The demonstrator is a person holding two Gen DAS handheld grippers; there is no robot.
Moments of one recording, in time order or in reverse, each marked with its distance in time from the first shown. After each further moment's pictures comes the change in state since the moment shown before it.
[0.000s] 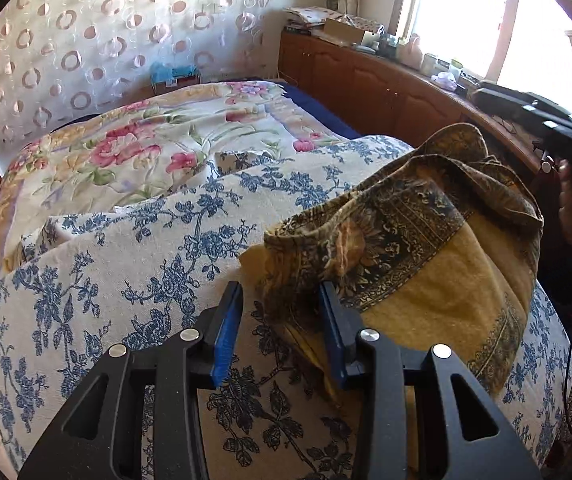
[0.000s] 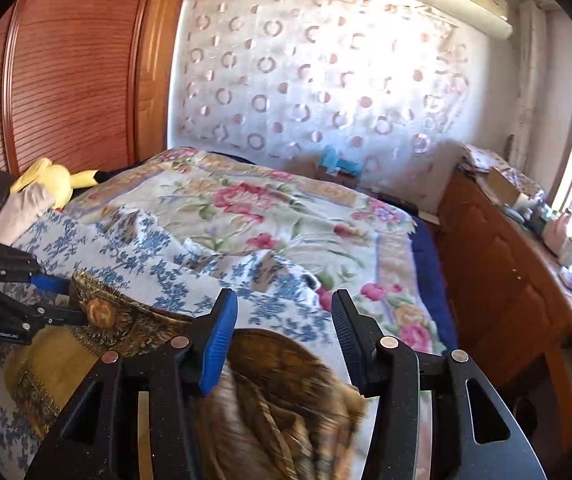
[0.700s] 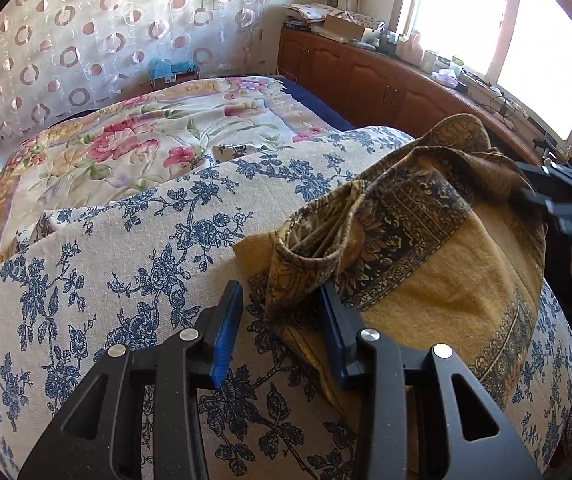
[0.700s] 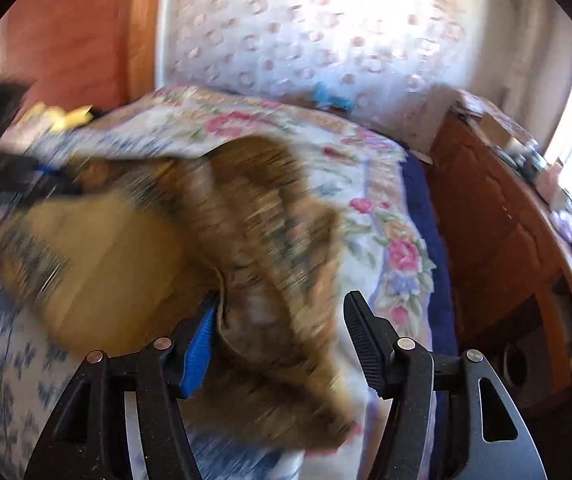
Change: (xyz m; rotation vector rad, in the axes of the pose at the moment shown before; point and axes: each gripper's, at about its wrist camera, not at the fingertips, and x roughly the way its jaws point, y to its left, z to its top) left arm 0.011 -0.001 -0.005 -0.003 0.007 -0.006; right arm -0.024 -0.009 -0.076 0.068 0.185 -0.041
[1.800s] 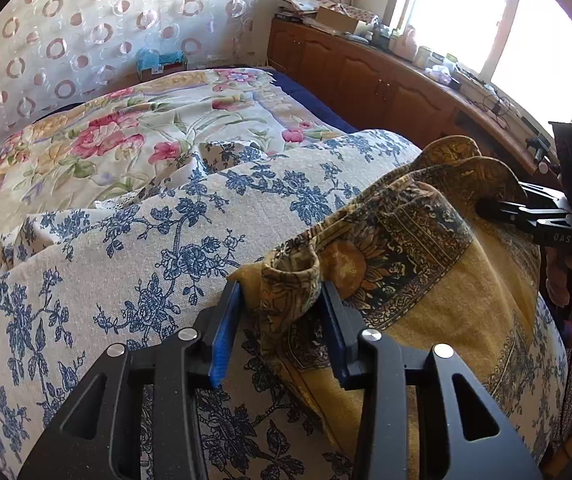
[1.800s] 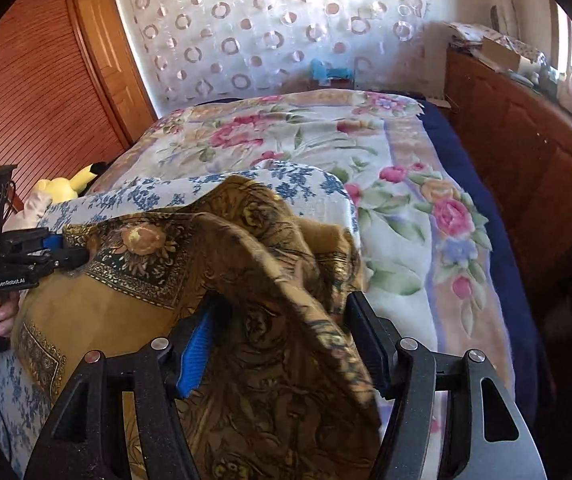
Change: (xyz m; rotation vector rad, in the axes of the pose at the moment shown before) left arm 0.015 0.004 0.022 0.002 0.042 -0.053; right arm 0.048 -0.069 0.010 0.183 0.078 0.235
